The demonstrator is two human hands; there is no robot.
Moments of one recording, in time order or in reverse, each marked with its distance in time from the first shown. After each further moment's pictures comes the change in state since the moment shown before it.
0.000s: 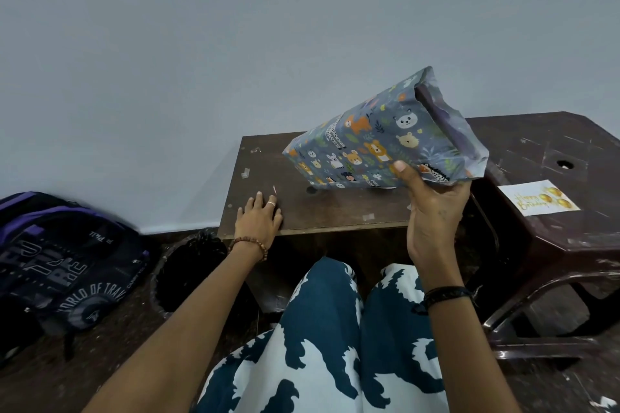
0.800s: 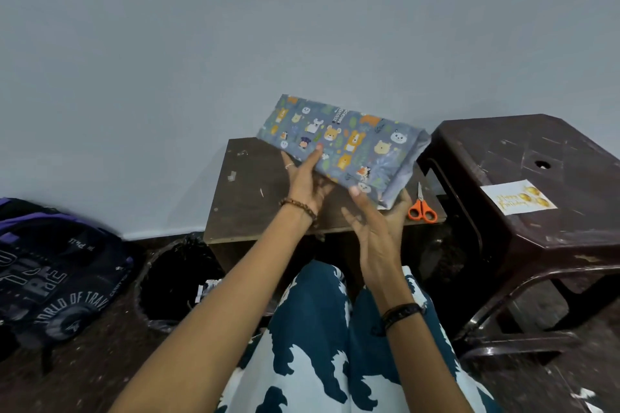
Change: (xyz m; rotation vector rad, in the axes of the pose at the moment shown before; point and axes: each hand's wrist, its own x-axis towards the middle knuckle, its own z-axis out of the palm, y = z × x) left_hand 0.017 0.128 -0.068 -2.208 -0.049 -0.220; right_hand -0.032 0.032 0.006 0.033 0.106 0.383
